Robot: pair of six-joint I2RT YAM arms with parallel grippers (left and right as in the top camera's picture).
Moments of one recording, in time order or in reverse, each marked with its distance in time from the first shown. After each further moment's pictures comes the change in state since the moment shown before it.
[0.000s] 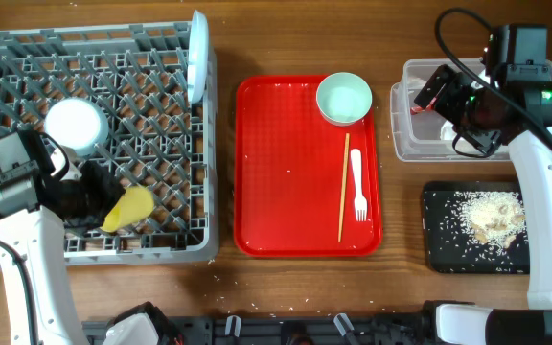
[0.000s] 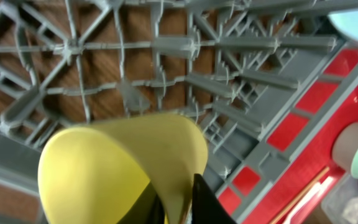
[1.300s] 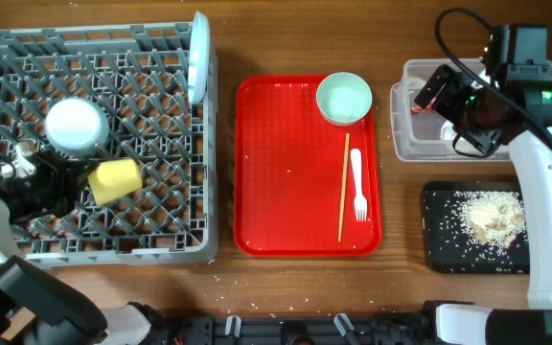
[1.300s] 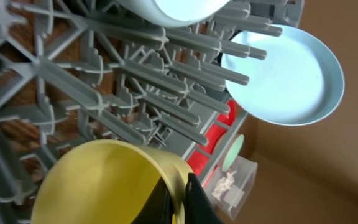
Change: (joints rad) left arm 0.334 0.331 0.054 0.138 0.521 0.110; right arm 0.000 0.000 0.000 0.000 0.000 0.000
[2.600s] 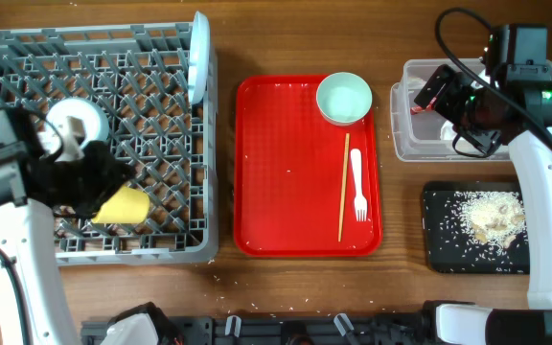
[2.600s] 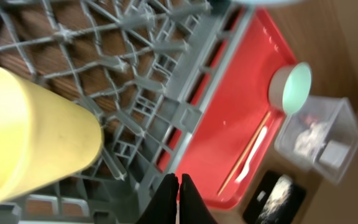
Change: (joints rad) left arm -0.411 -0.319 0.167 -0.316 -0.350 0.005; right arm 0.000 0.000 0.000 0.000 0.000 0.000
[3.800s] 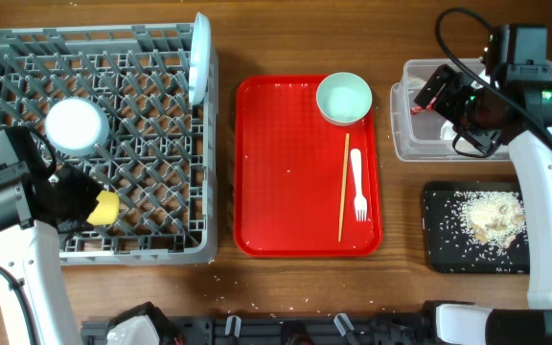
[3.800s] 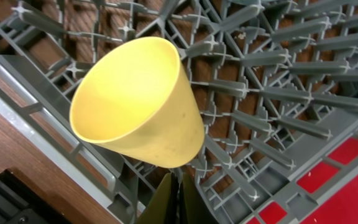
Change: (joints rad) left arm 0.055 -0.084 -0.101 0.053 -0.478 -0.233; right arm 0.000 0.000 0.000 0.000 0.000 0.000
